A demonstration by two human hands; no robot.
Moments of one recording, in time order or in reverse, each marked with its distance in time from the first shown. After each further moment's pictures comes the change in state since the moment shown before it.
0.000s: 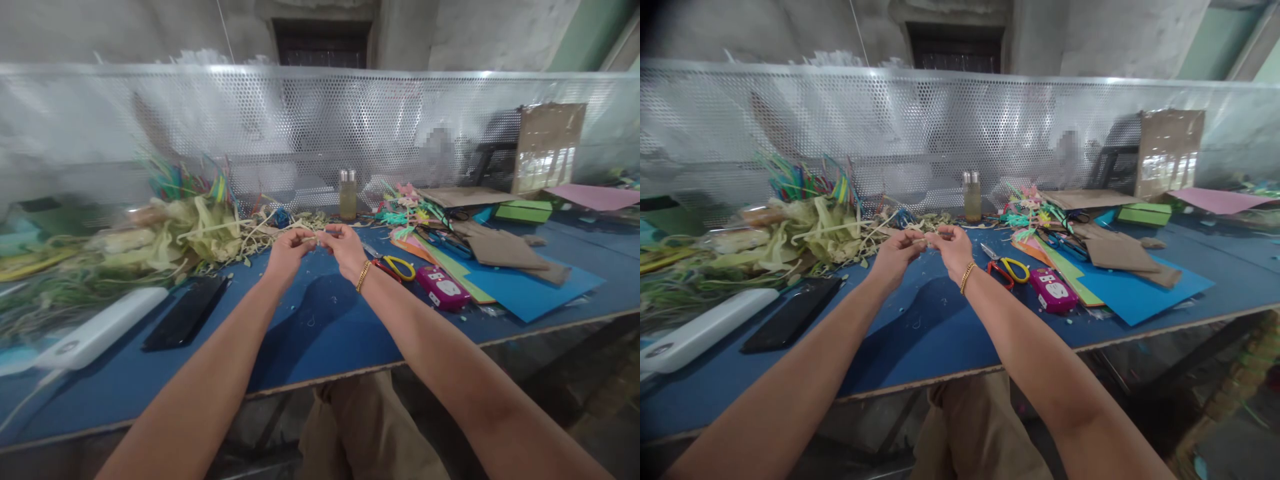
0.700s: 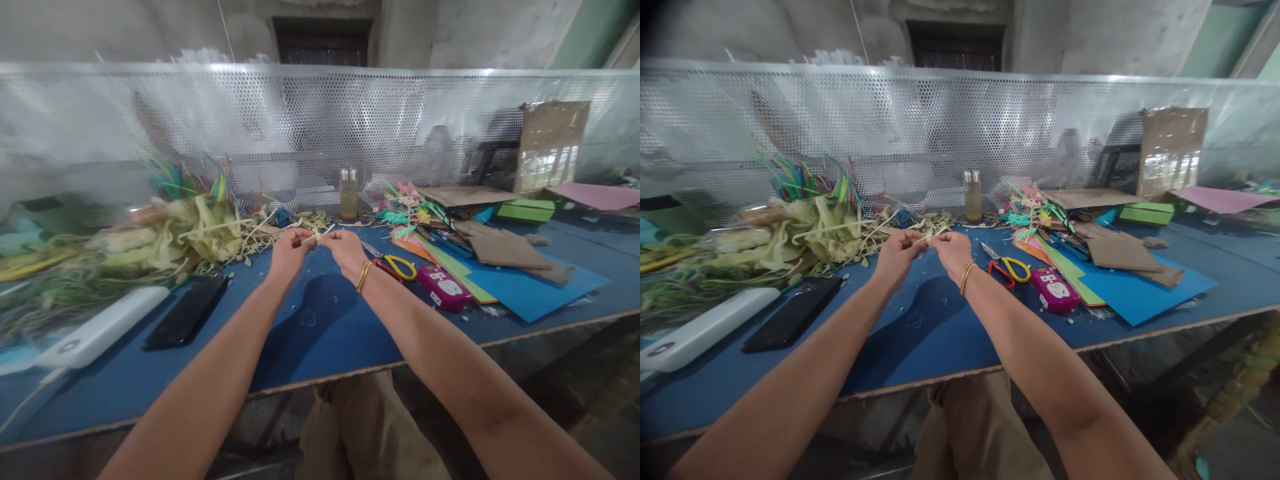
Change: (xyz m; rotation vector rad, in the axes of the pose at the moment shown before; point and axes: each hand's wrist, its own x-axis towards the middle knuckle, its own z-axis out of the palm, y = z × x) left_hand -0.002 -0.002 0.004 0.096 0.085 0.036; right_hand -0.005 -0.003 -0.001 -0.304 0.025 -0.010
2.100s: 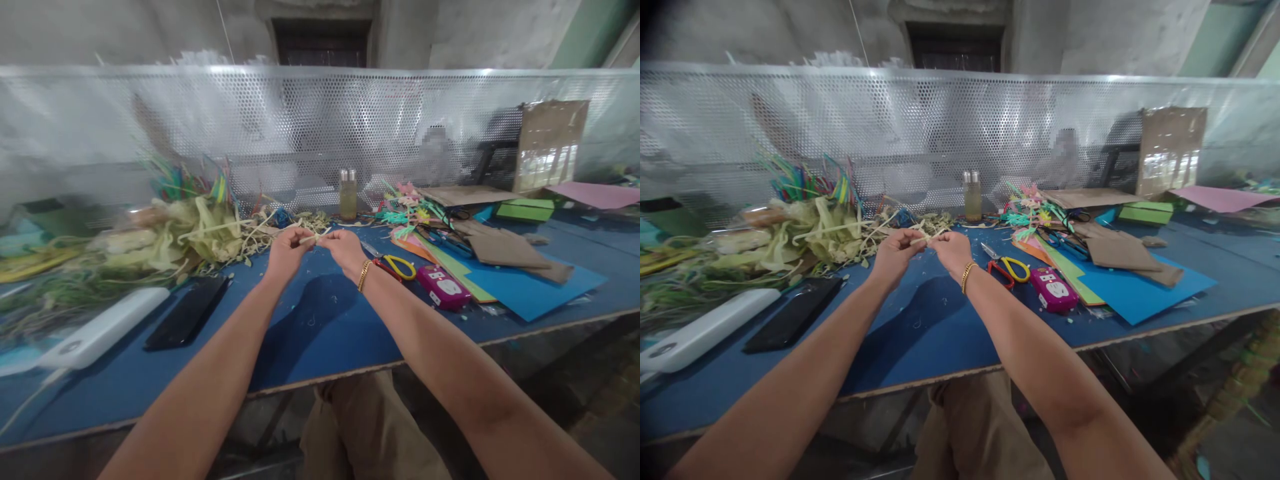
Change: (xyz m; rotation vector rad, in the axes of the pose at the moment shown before) left_hand 0.006 -0.007 -0.008 0.018 -0.062 0.079; right_hand 0.005 0.001 -0.004 -0.164 -0.044 -0.034
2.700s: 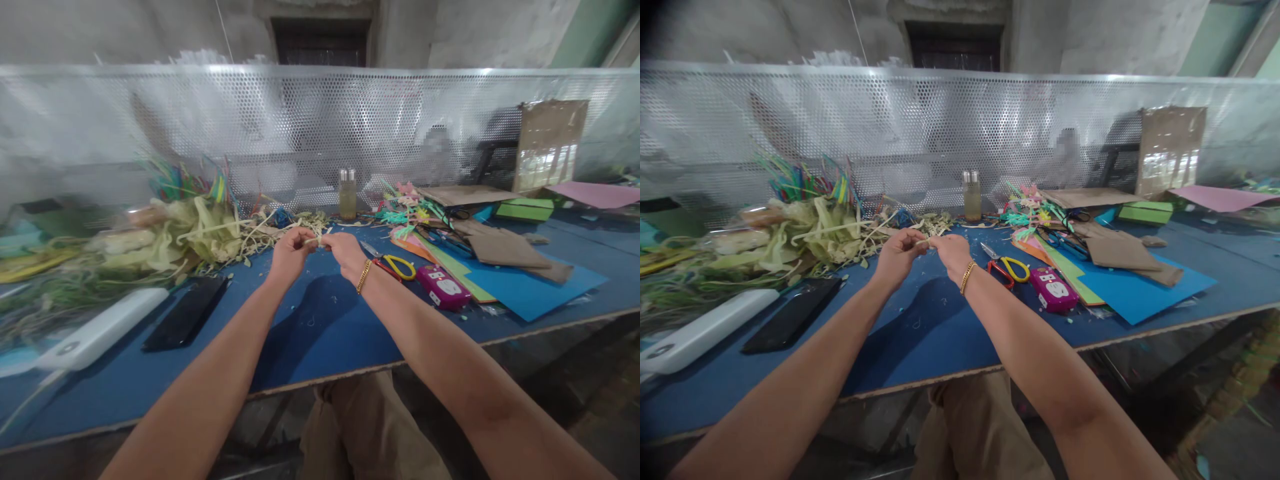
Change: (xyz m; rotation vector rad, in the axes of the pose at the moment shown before) left_hand -0.003 0.007 0.006 0.031 -0.024 0.050; right_hand 0.006 0.004 0.006 0.234 0.045 0.087
